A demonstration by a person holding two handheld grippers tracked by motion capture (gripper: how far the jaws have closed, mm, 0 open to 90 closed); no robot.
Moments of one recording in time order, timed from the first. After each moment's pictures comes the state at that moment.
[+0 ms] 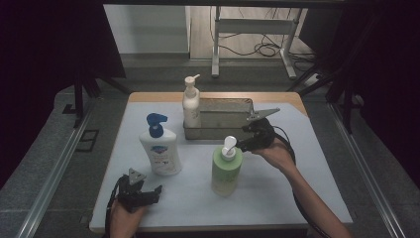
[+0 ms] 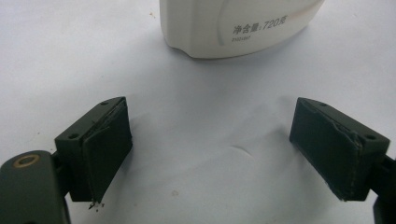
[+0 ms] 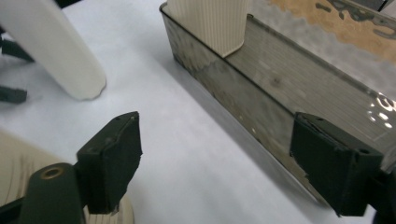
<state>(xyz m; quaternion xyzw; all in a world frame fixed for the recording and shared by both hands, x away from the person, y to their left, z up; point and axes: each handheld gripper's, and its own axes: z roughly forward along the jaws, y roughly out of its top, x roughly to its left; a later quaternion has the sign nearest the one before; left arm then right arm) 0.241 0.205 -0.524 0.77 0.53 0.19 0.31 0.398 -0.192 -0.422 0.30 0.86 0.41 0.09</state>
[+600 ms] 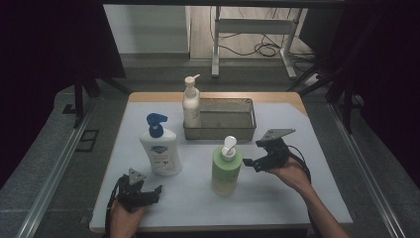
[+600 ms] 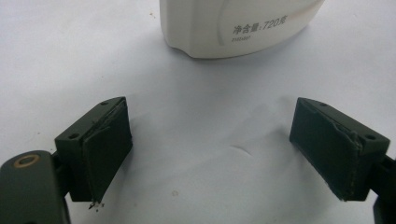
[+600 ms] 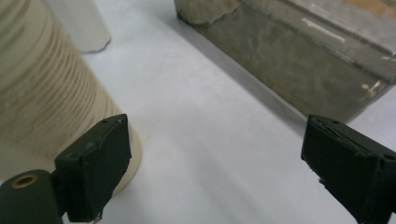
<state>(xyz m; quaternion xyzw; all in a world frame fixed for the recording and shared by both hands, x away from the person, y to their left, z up) 0.241 0.205 -0.524 0.77 0.53 0.19 0.31 0.354 -0.231 -0.449 0.30 0.86 0.41 0.10</state>
